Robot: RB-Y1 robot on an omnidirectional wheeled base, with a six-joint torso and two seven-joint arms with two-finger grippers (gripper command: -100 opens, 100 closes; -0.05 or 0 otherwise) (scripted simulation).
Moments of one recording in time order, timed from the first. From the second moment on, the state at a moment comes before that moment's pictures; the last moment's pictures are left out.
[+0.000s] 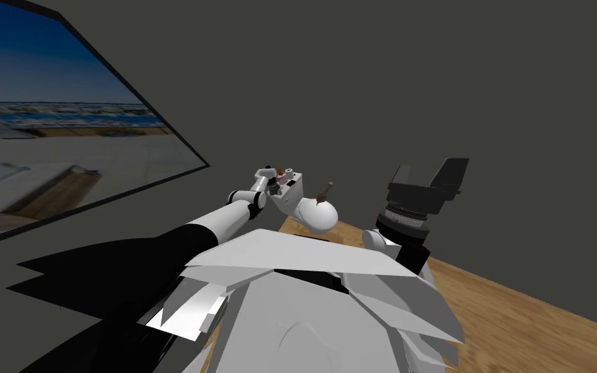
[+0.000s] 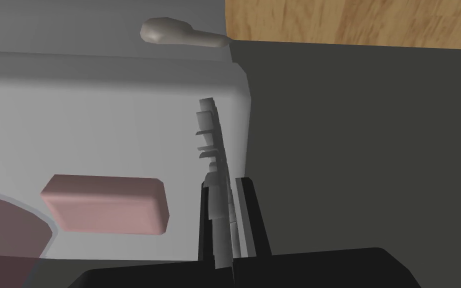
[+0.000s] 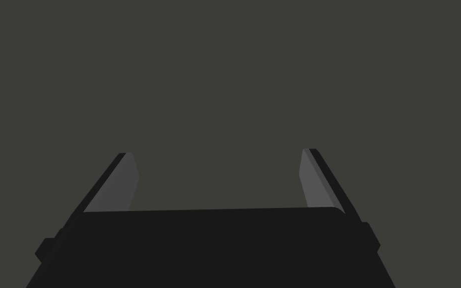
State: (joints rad) left arm -0.89 0.39 0.24 -0.63 0.14 1.50 -0.45; right arm 0.46 -0.05 -0.03 -2.30 -0.07 -0.65 0.11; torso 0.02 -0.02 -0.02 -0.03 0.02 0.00
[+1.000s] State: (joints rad) left arm -0.98 0.42 0.24 -0.54 0.13 1.53 -0.47; right arm 0.46 -0.05 -0.03 -2.30 -0.07 -0.65 0.11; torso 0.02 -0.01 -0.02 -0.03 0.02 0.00
